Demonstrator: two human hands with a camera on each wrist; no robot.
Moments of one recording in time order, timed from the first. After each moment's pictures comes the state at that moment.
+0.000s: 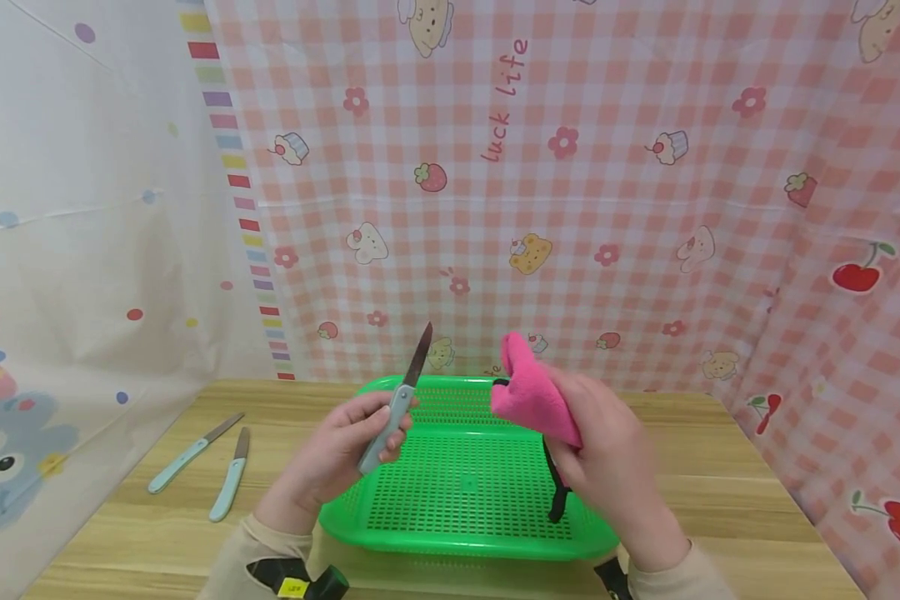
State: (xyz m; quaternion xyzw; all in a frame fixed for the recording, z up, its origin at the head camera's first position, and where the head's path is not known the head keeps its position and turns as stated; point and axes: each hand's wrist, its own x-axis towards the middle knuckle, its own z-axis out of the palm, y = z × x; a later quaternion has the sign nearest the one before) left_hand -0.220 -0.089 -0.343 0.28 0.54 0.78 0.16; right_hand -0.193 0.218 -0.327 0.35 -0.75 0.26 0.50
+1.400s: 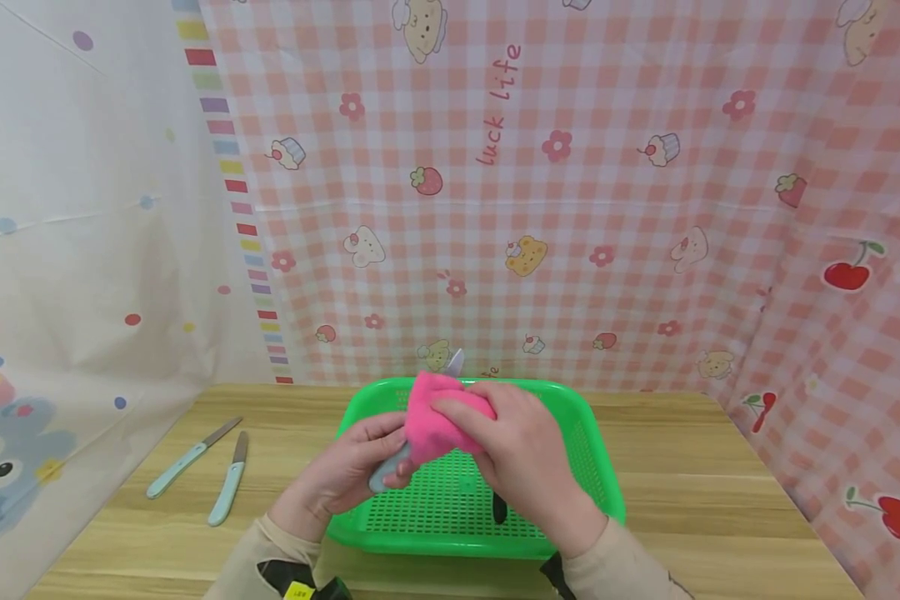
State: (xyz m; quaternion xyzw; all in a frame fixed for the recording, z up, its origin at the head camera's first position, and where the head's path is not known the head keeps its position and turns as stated) left_hand -0.221 -0.078 -0.359 0.33 0.47 0.78 0.25; right_hand -0.205 0.155 -0.330 0.41 -0.76 0.19 0.47
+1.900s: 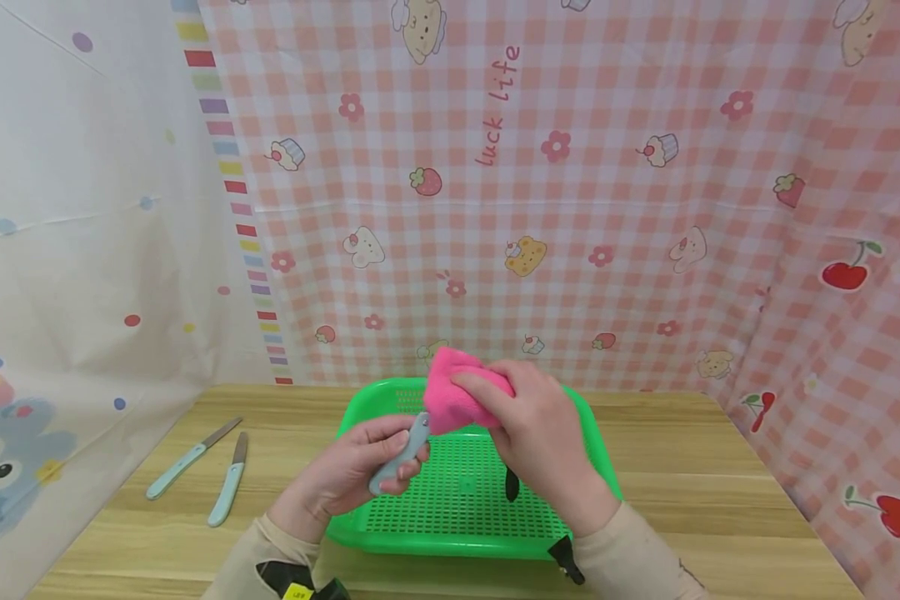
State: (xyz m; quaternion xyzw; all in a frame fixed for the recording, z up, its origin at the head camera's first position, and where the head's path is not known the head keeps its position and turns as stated) left_hand -0.219 -0.079 -0.357 0.31 0.48 0.77 0.28; right_hand -0.212 0.169 -0.319 0.37 -0.78 0.18 0.48
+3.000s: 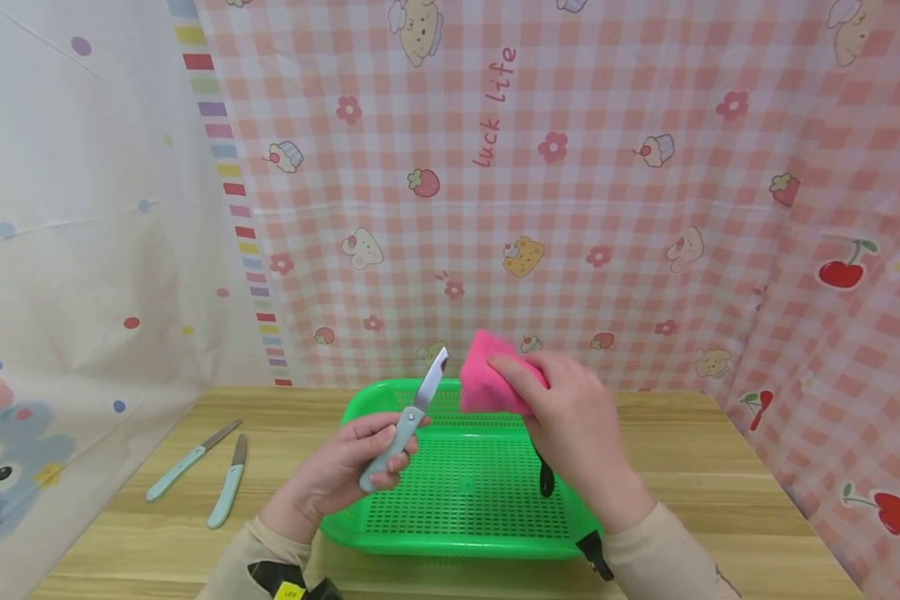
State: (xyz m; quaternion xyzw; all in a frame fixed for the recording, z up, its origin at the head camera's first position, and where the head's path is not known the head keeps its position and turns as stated) left_hand -0.223 -0.087 -0.363 0.29 0.46 0.79 0.26; right_hand -0.207 0.202 -0.308 0.33 -0.81 0.14 0.47
